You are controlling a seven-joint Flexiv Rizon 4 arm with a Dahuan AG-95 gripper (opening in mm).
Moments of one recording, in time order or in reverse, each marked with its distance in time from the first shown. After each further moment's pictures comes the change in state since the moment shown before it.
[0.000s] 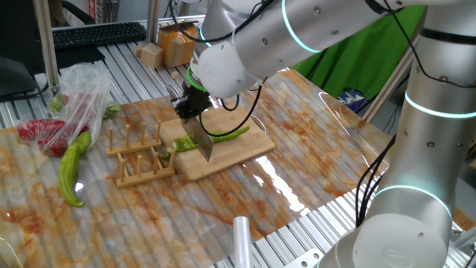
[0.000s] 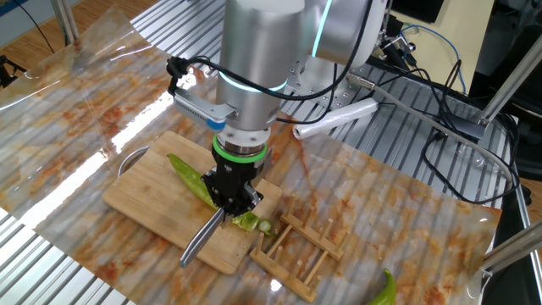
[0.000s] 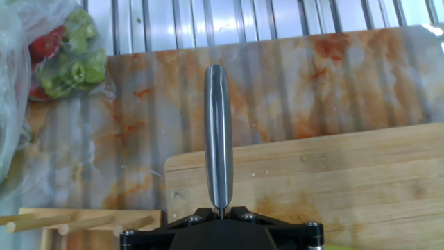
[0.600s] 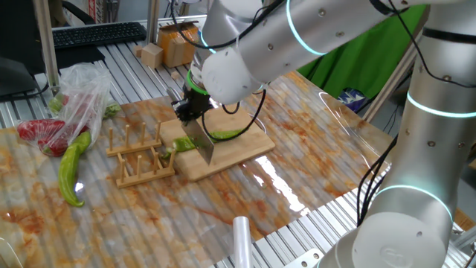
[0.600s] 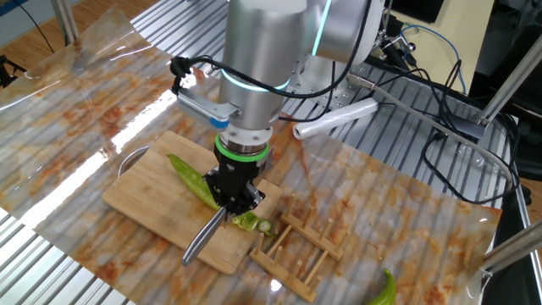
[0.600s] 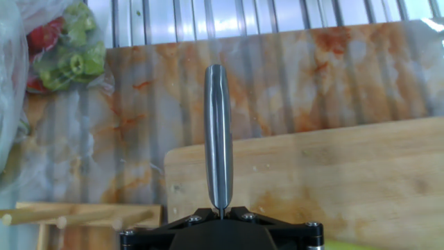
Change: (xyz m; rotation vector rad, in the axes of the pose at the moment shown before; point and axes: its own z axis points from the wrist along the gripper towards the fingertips) arm 0.006 0.002 0.009 0.002 -0.015 -0.006
